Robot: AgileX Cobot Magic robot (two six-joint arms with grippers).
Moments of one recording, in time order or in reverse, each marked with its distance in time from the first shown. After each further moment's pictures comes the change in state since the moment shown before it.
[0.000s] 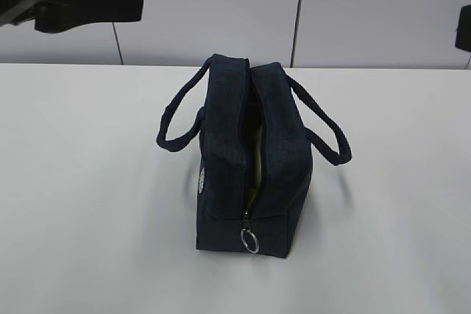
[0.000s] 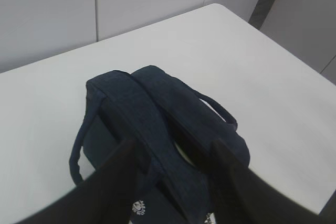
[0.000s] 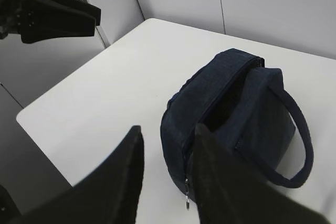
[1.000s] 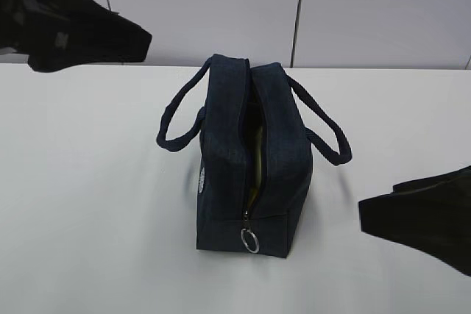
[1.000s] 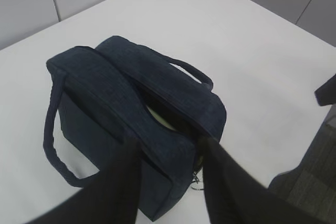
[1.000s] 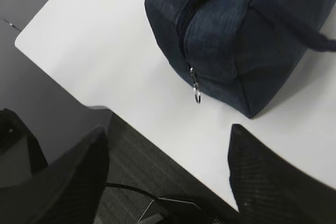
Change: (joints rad) left arm -0.001 0.000 0.000 -0.068 0.136 0.182; right arm 0.000 0.143 0.266 0.121 0.030 -0.114
